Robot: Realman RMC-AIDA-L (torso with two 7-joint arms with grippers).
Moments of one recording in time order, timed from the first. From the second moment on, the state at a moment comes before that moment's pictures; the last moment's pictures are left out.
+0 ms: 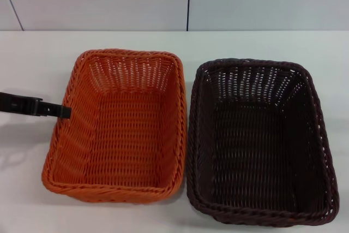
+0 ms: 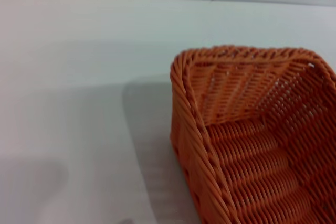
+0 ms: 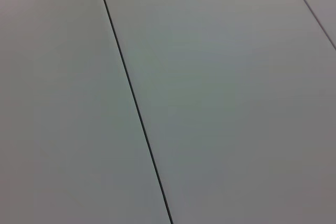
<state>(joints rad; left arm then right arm) -0.53 -2.02 0.74 1.18 2.46 1.60 -2.40 0.39 2.08 -0.83 -0.05 -0.25 -1.54 0.48</state>
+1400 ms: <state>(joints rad) -0.52 -2.06 0.81 1.14 2.46 1.55 -2.37 0.36 2.08 -0.82 -0.05 -0.25 -1.53 0.48</state>
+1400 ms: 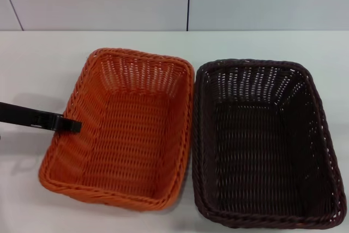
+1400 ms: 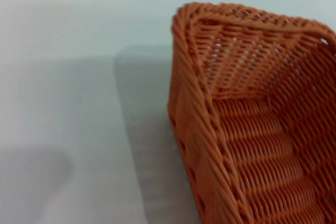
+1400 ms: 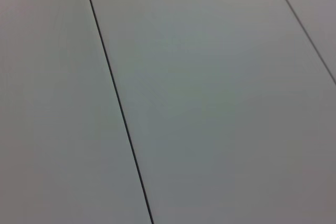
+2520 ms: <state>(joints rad) -0.60 -1.97 0.72 1.25 2.38 1.57 -2.27 0.36 2.04 -0.82 -0.17 -0.46 -1.33 0.68</state>
